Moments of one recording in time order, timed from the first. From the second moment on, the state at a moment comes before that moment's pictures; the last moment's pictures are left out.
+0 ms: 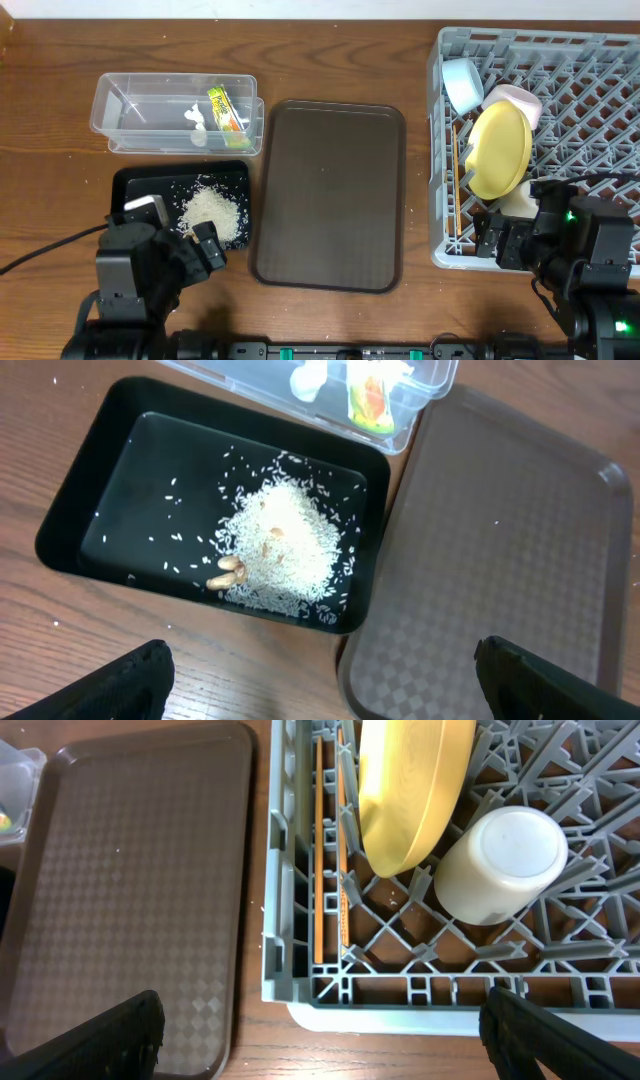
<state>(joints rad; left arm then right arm) -0.01 0.60 0.91 -1.14 -0.03 -0.37 -0.02 0.74 0.93 -1.07 -0.14 0.17</state>
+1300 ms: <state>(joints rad) -0.01 0.60 0.91 -1.14 -0.03 -0.37 0.13 0.15 0.47 -0.52 0.02 0.05</state>
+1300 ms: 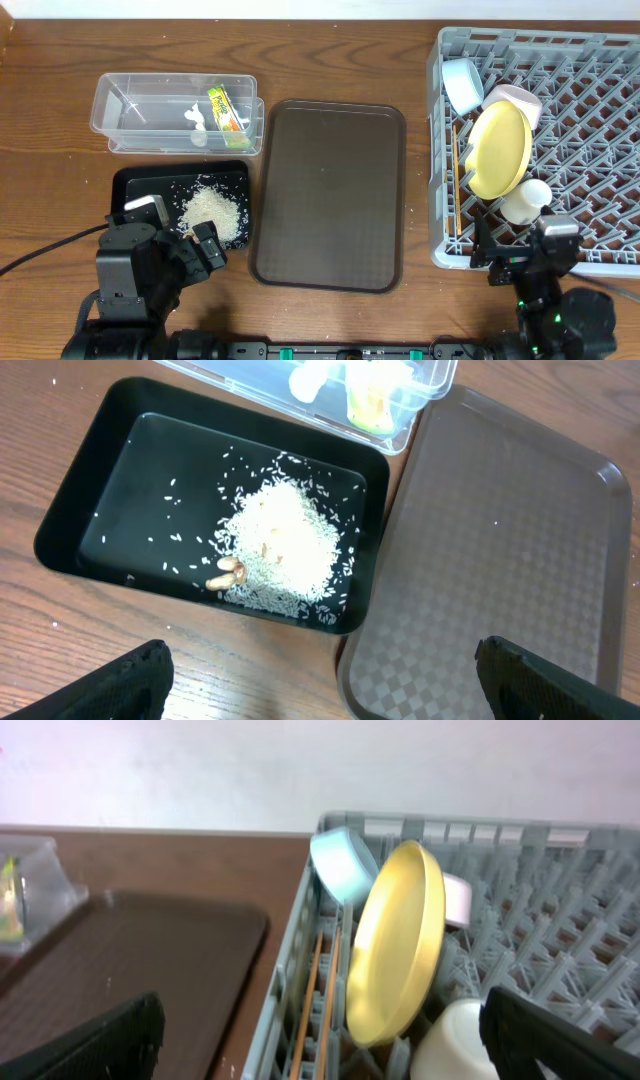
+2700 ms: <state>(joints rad) -0.01 0.60 0.91 -1.14 -0.03 -0.37 -0.01 0.02 0.01 -0.06 -0.12 0.04</state>
